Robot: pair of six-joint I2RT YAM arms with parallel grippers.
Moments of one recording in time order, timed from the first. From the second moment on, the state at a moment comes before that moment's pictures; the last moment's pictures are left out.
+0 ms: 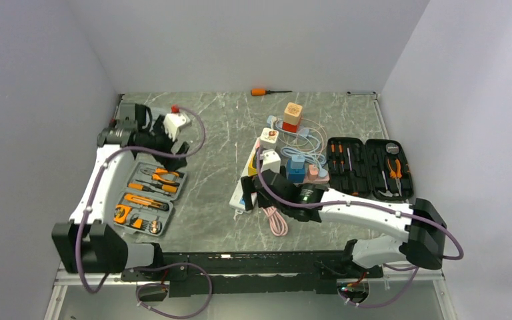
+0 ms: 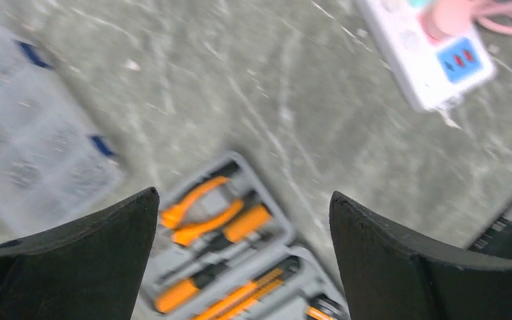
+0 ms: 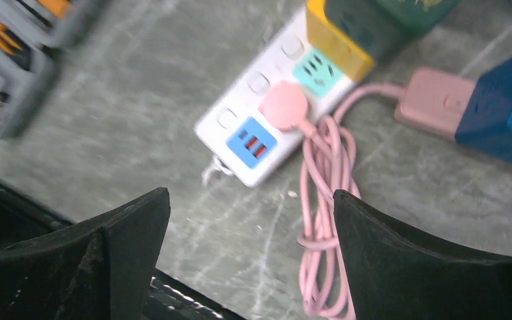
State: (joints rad) left arm -0.01 1.37 1.32 -0.88 0.52 0.73; right arm 1.11 1.27 0.95 -0.37 0.42 0.62
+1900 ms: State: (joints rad) left arm -0.38 0.61 0.14 -0.12 0.70 1.54; right arm 0.89 1.47 0.76 -0.01 0.00 0.62
